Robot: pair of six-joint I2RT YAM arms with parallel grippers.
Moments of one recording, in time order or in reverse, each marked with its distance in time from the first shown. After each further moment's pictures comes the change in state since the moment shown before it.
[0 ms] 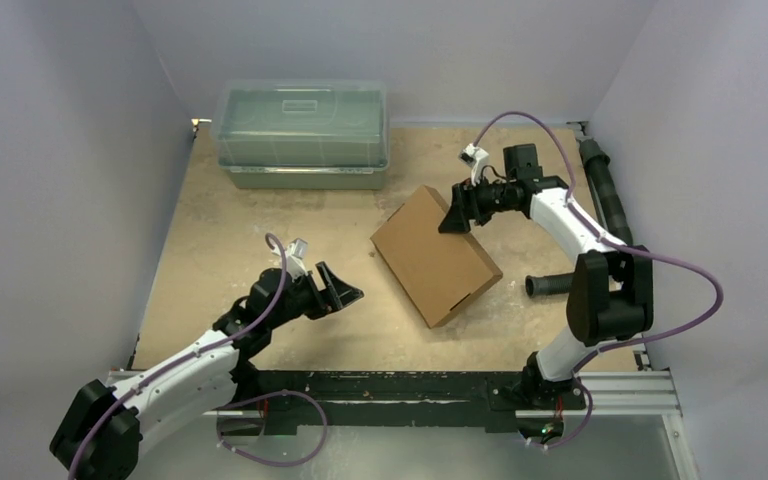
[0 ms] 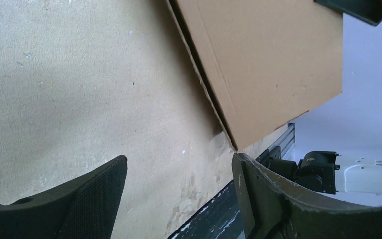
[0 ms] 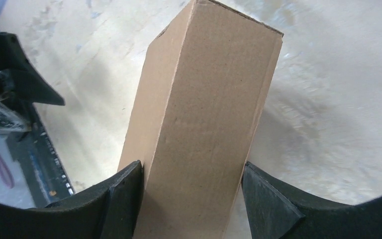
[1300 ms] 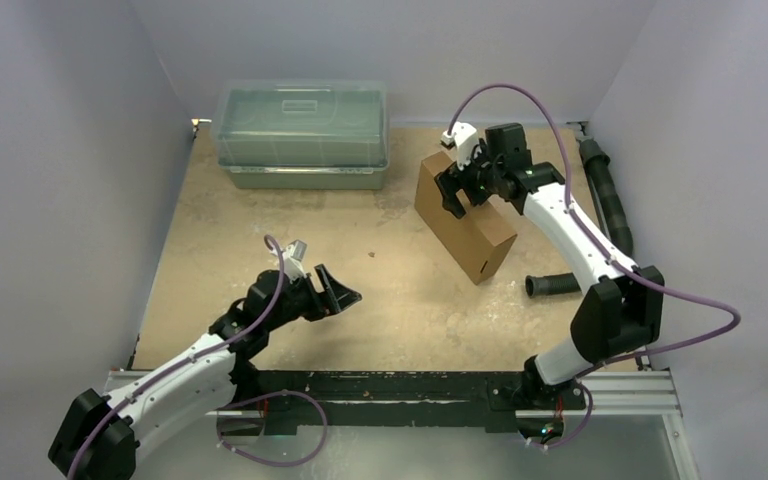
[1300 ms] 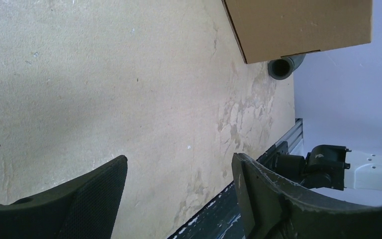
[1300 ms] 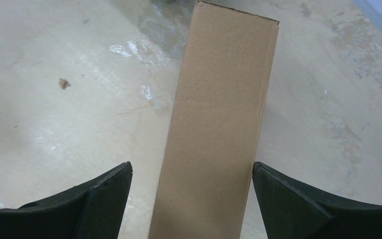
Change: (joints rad) left arm 0.000 -0.050 0.000 -0.061 0.000 0.044; right arm 0.164 -0.077 0.198 -0.088 0.575 -0.174
